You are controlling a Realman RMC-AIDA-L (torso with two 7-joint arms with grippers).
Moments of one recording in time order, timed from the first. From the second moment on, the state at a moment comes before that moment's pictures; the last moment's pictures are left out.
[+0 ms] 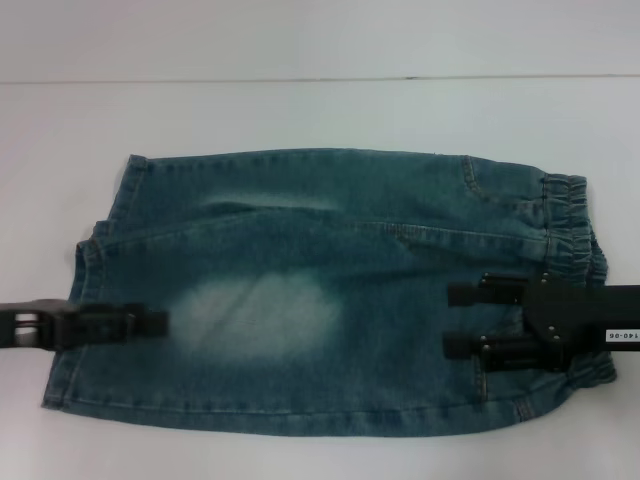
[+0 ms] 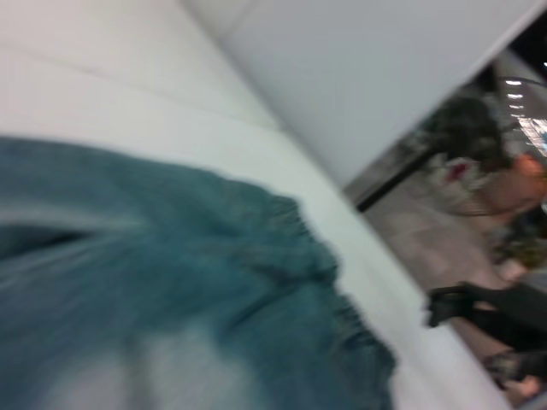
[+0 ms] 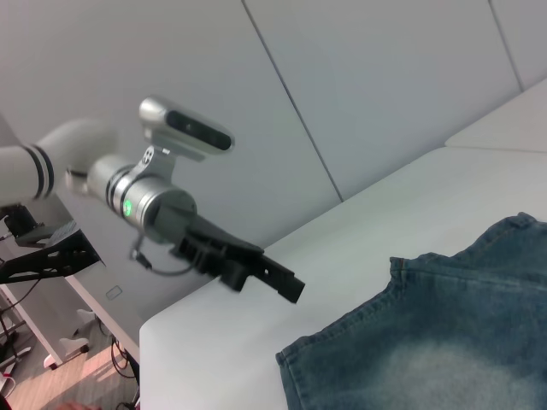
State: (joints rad) left arm -0.43 -2.04 0.48 0.85 2.25 1.89 -2.00; right arm 0.51 2.08 -0.52 -0.62 -2.18 -1.84 1.45
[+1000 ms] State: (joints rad) left arm -0.57 -1.99 0.54 0.90 2.74 1.80 -2.44; right arm 0.52 2.08 -0.52 -0.63 -2.18 -1.82 1.45
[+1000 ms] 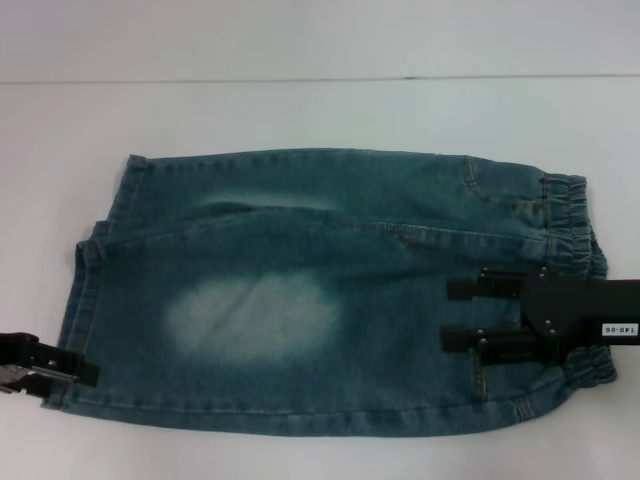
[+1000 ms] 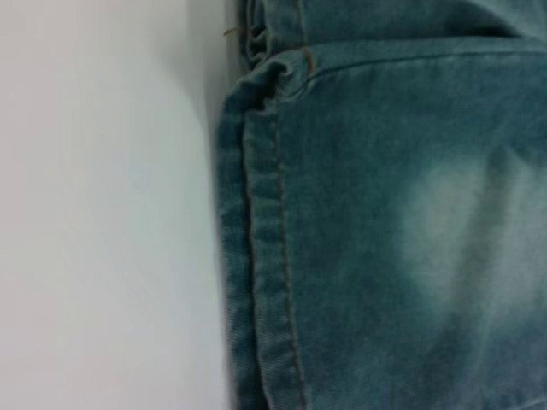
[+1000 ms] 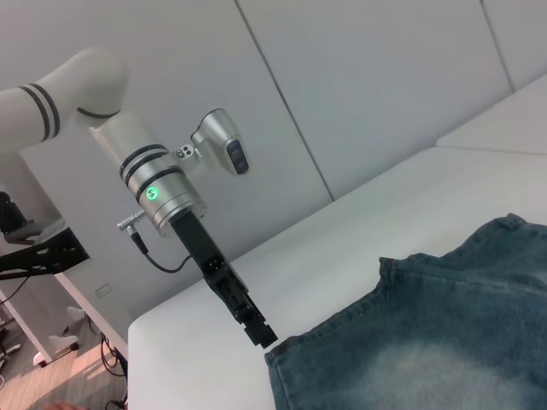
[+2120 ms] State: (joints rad) left arm -0.58 -1.99 0.57 0.89 2.75 1.74 -2.45; right arm 0.52 2.08 -0.53 -0.62 -2.18 -1.81 1.45
